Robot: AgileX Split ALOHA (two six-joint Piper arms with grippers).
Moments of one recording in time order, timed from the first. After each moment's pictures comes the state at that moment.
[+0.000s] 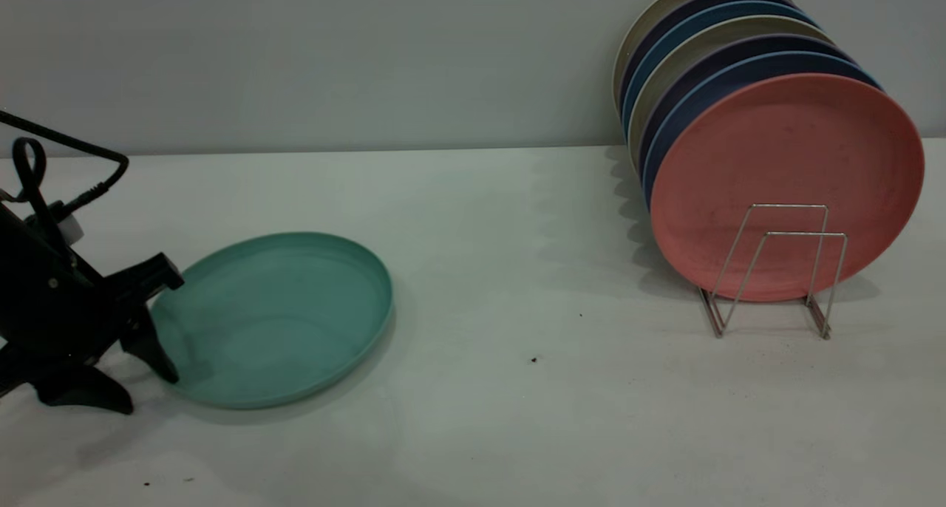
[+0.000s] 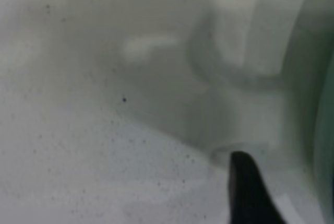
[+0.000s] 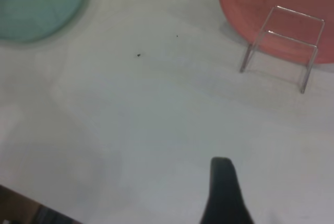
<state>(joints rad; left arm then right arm) 0.03 2.12 -0.85 -0.90 0.11 0.24 0.04 0.76 -0.50 0.53 0.65 -0.60</state>
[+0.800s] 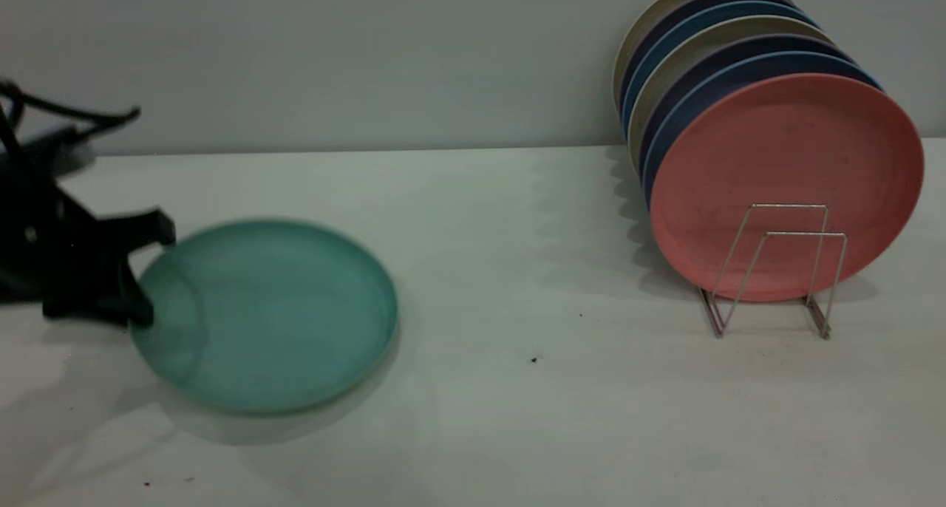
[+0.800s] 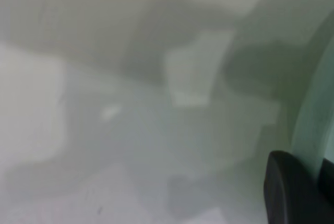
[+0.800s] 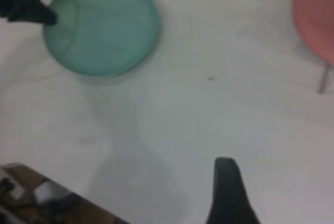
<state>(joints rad) 0.03 2.00 -0.89 -0.90 0.11 0.61 0.04 0.80 -0.50 0.84 0.70 -0.76</state>
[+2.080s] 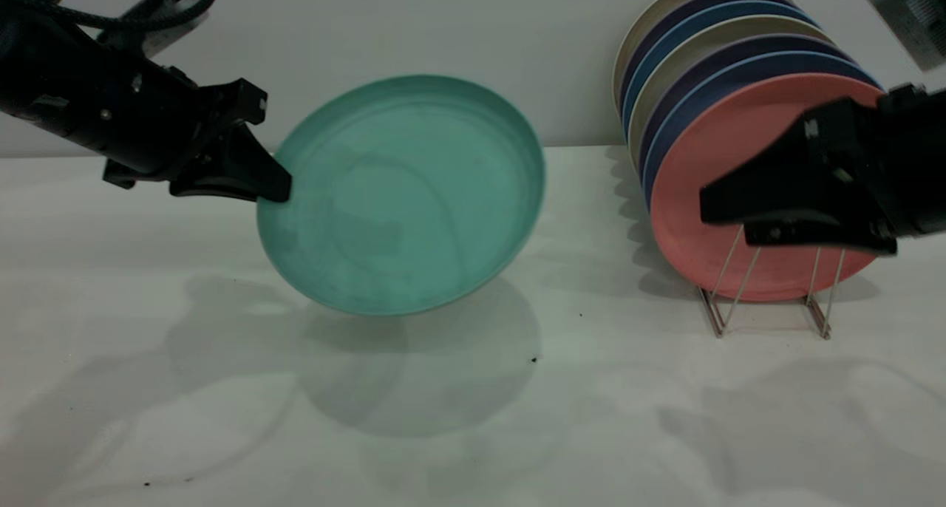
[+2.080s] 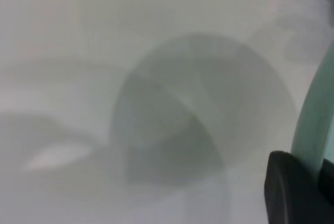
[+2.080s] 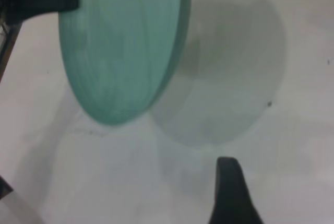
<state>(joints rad) -0.07 1.96 -1.02 -1.29 0.43 1.15 0.04 1.73 -0.62 1.77 0.72 -1.69</state>
